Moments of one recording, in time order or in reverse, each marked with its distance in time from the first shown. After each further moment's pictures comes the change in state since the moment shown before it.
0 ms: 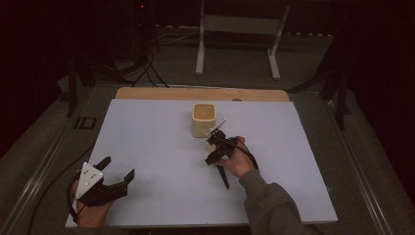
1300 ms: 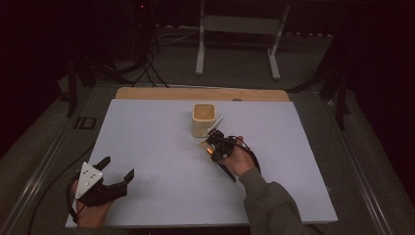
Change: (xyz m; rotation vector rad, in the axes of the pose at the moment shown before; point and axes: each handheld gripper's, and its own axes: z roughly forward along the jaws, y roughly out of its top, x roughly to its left) left arm 0.000 0.000 0.000 -0.002 0.004 0.000; right arm 0.005 0.004 -0.011 0.055 0.035 -0.065
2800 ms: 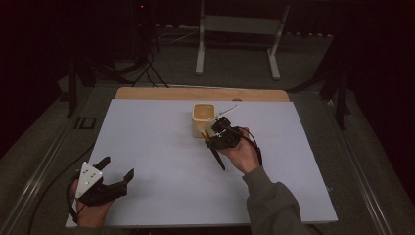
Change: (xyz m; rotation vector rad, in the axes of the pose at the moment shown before) left arm 0.001 0.000 0.001 0.006 0.007 -0.006; right arm -0.002 -0.001 -0.060 -0.351 0.108 0.016
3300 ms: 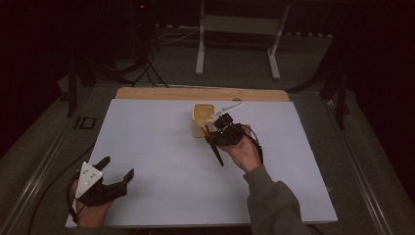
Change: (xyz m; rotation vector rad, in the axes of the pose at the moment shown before) left arm 0.000 0.000 0.000 -0.001 0.001 0.001; right arm -0.002 0.004 -0.010 -0.076 0.011 -0.003
